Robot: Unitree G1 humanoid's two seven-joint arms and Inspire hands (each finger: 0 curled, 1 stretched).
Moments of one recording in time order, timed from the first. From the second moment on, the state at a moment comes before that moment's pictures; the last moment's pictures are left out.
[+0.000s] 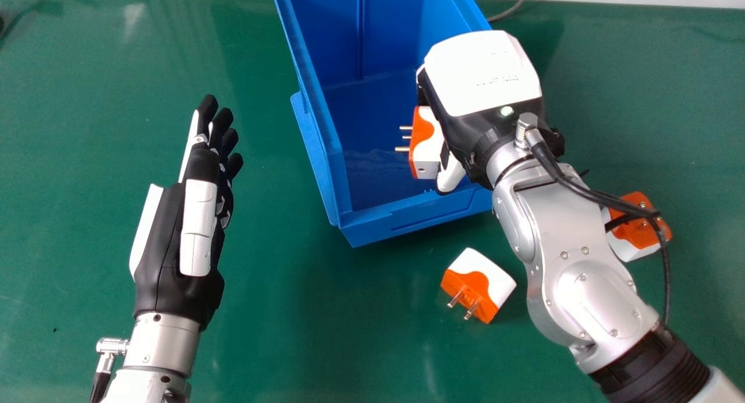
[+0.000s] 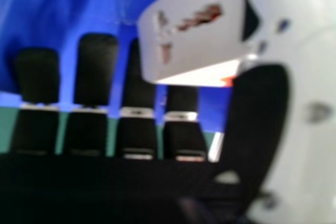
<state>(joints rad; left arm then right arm) 0.15 0.10 0.12 0.03 -0.18 -0.34 -0.24 -0.53 -0.25 0.55 0.05 -1.29 0.43 0.34</state>
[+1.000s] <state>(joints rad) 0.15 0.10 0.12 0.05 -0.17 -0.36 -0.24 -0.45 -0.24 0.54 -0.13 -1.37 0.47 0.41</state>
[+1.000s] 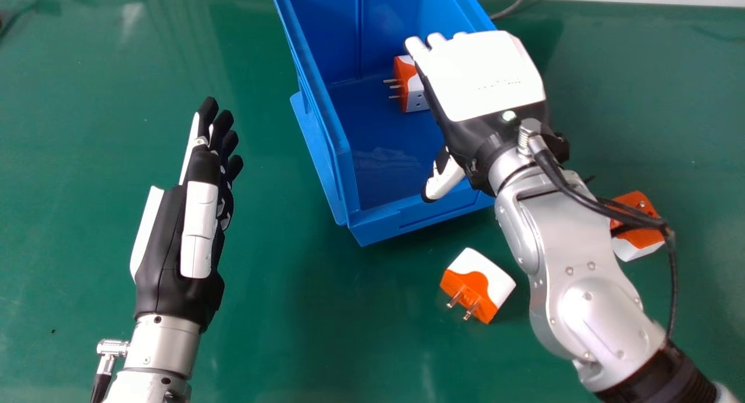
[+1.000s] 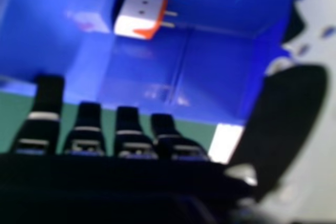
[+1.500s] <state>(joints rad) 0.14 0.10 0.13 0.06 -0.18 -0.36 -0.25 -0.24 -0.18 0.45 -0.27 -1.31 0.45 0.22</state>
